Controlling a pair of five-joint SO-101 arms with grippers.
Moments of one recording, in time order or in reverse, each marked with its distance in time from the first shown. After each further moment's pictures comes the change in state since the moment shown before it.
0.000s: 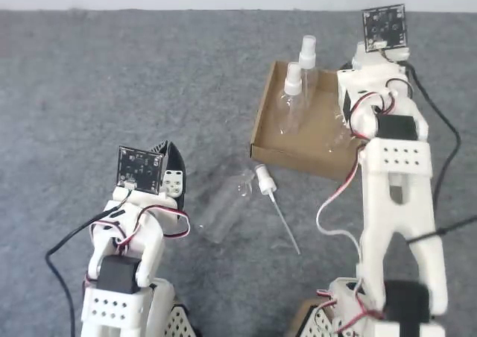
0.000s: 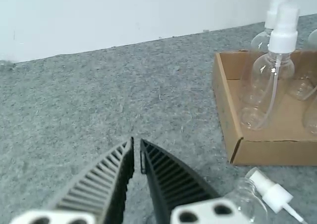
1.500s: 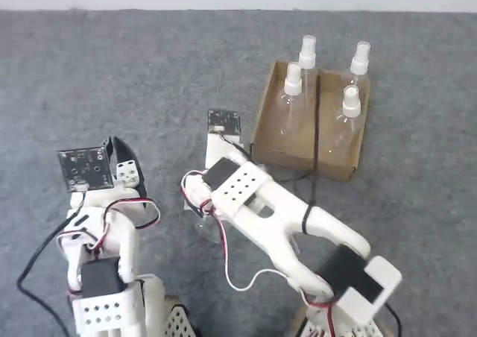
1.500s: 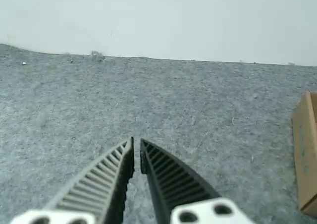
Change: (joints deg) left arm -17.5 0.0 -4.0 0.7 3.1; right arm -49.8 23.2 -0.2 21.2 -60.2
